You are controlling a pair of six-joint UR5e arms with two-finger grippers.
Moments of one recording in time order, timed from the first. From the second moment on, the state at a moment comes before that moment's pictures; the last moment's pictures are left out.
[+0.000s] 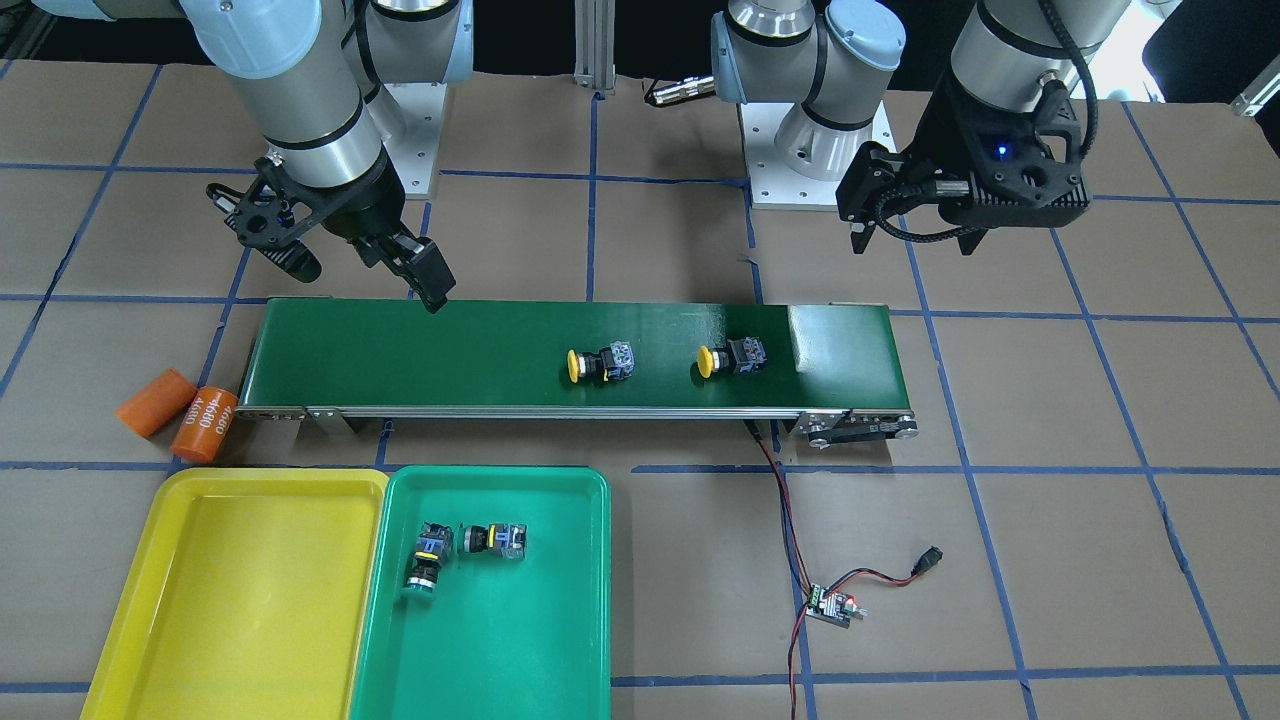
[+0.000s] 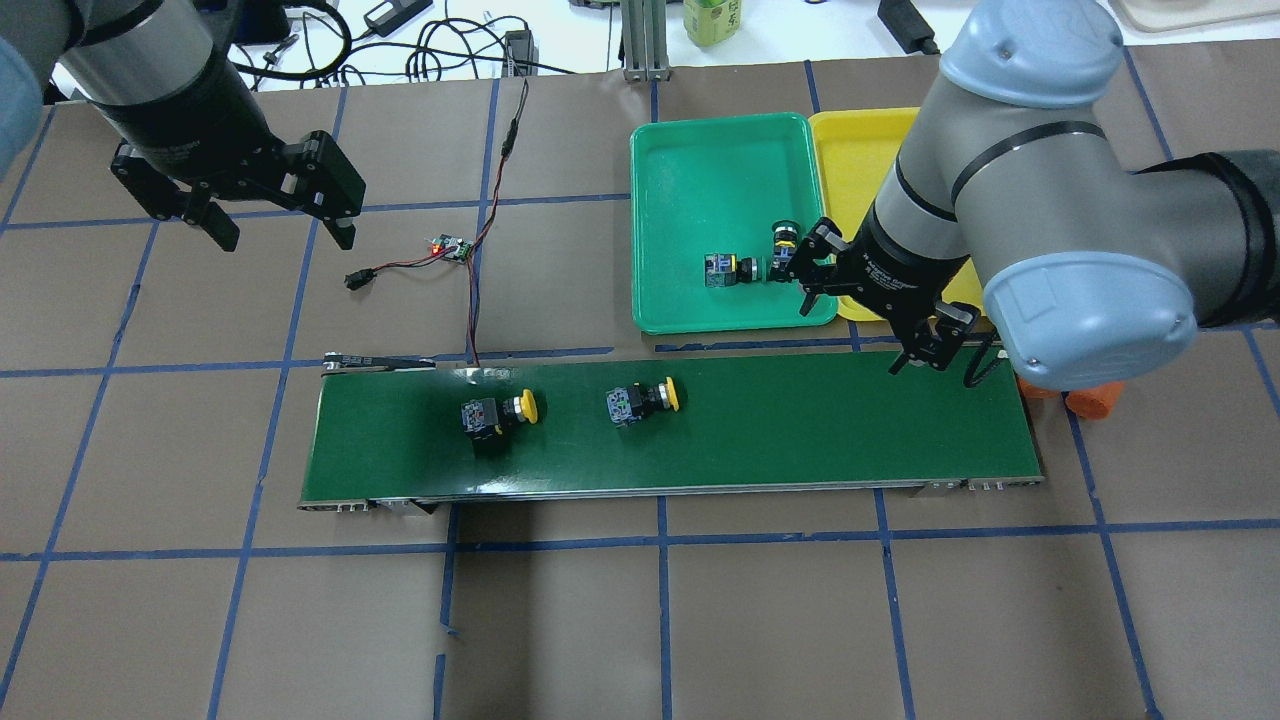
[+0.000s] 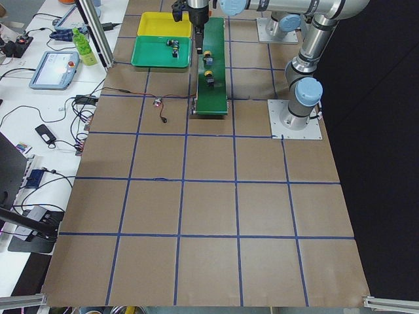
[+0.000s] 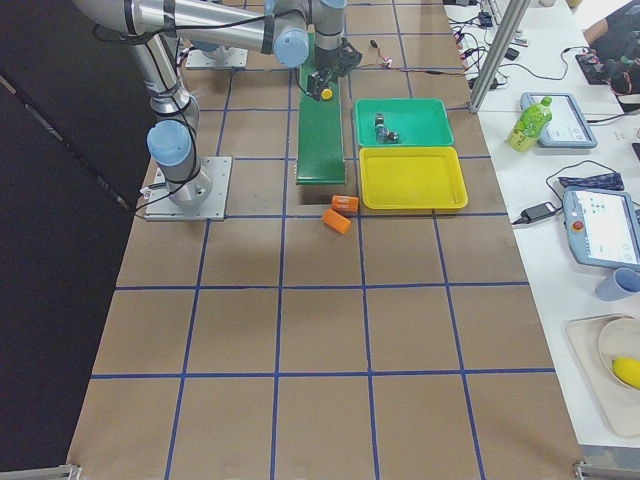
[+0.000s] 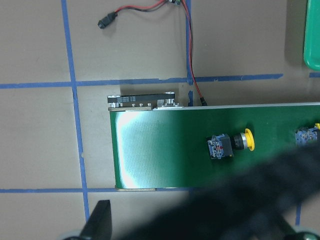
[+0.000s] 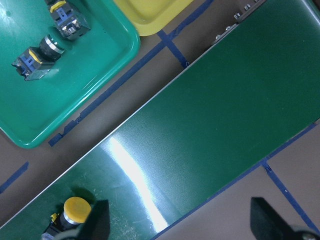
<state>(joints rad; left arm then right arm) -1.52 -1.56 -1.52 -1.62 1.61 0.05 1.65 -1.61 1.86 -1.82 -1.49 0.78</state>
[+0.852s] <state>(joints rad) -1.52 -1.57 -1.52 -1.56 1.56 0.00 1.63 -1.61 1.87 -1.84 -1.51 0.83</state>
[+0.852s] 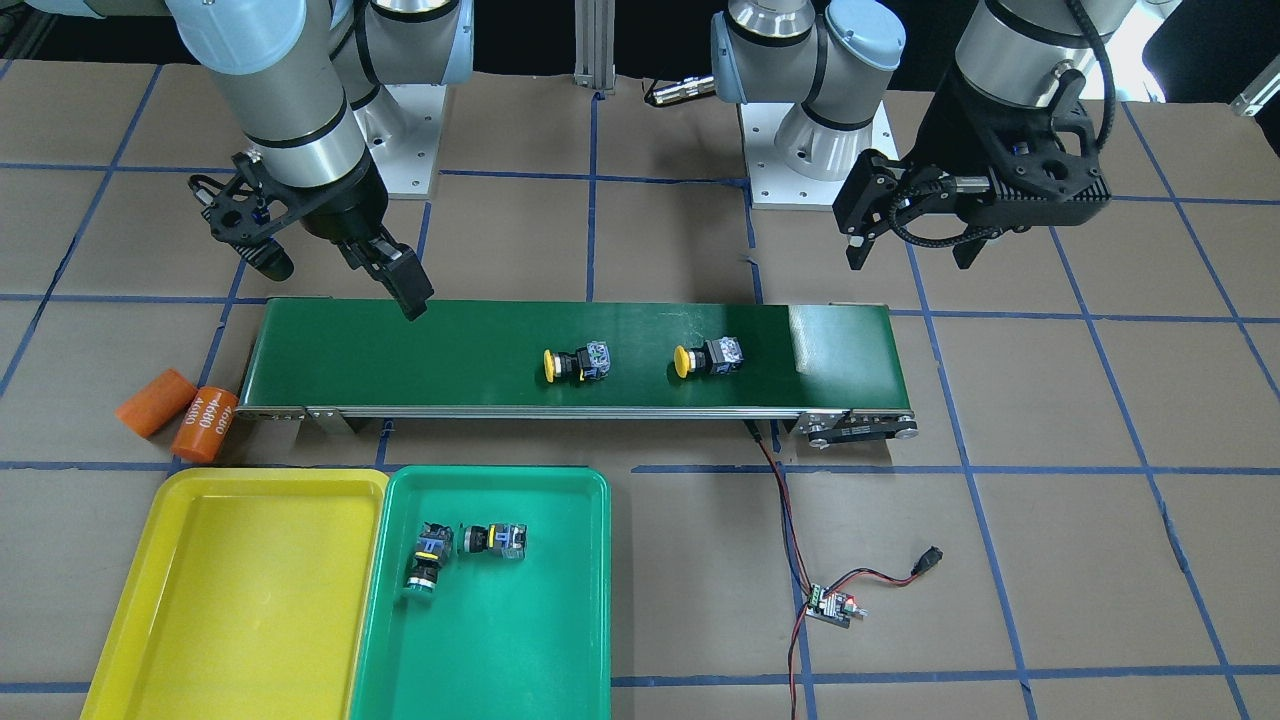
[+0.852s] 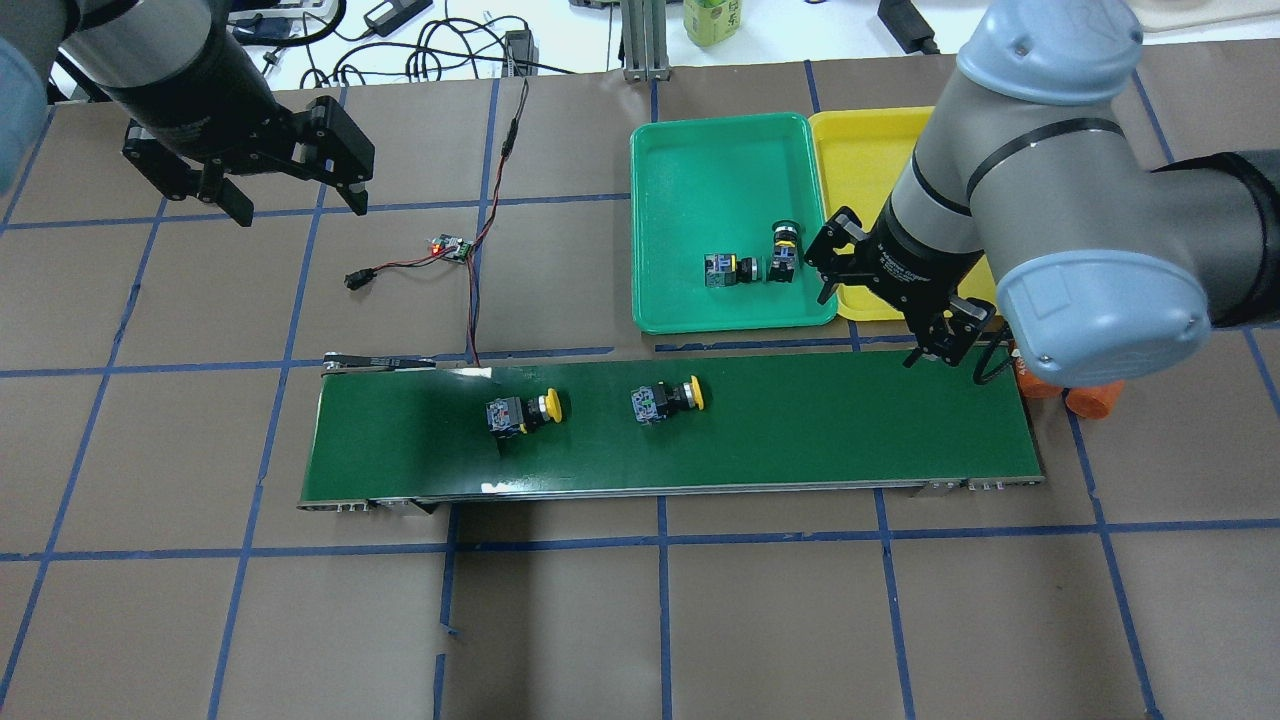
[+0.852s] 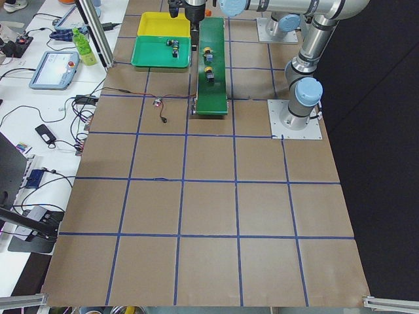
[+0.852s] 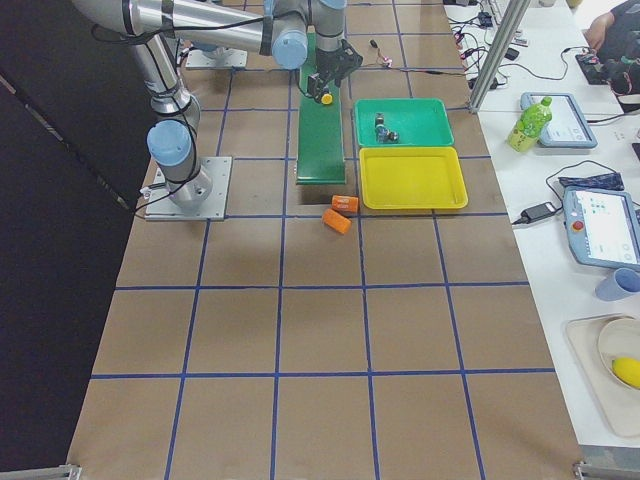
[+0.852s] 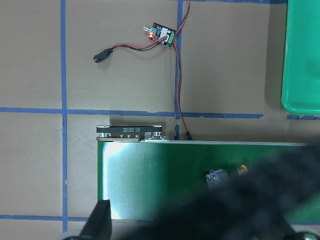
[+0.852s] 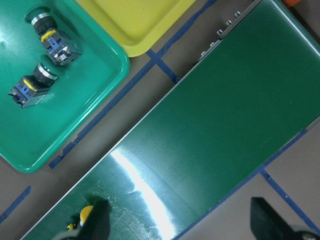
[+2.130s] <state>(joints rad) -1.52 -1.56 -1.52 -1.56 1.56 0.00 1.69 -1.52 1.90 -1.96 -1.49 1.35</state>
